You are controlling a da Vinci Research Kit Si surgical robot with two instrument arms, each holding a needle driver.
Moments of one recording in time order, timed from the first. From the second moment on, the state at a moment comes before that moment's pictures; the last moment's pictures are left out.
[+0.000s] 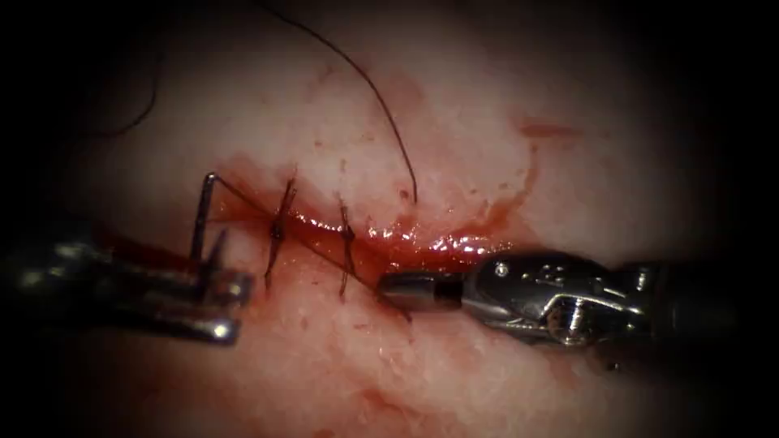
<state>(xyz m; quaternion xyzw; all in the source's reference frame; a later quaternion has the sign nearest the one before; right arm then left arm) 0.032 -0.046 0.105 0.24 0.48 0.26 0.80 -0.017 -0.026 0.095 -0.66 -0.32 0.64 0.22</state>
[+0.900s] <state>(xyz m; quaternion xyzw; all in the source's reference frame) 0.031 -0.045 0.100 0.28 0.51 0.24 0.78 -0.015 -0.025 0.093 -0.67 -0.31 0.64 0.21</state>
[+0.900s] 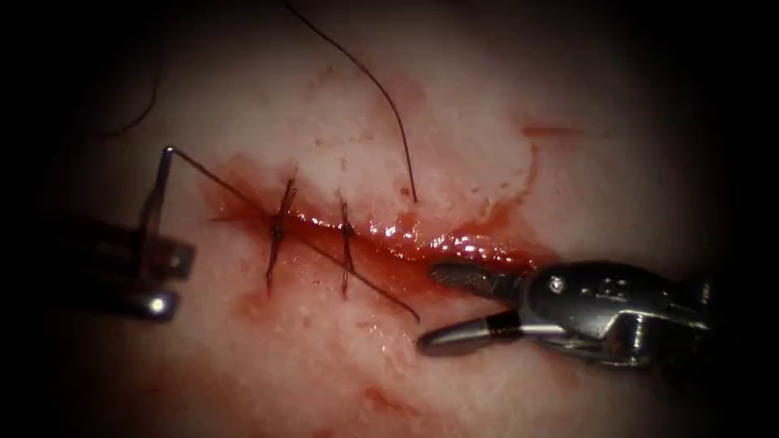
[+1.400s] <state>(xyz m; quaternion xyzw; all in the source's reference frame) 0.032 -0.046 0.103 0.25 0.46 0.23 0.82 -0.015 -0.025 0.093 -0.67 -0.31 0.64 0.21</state>
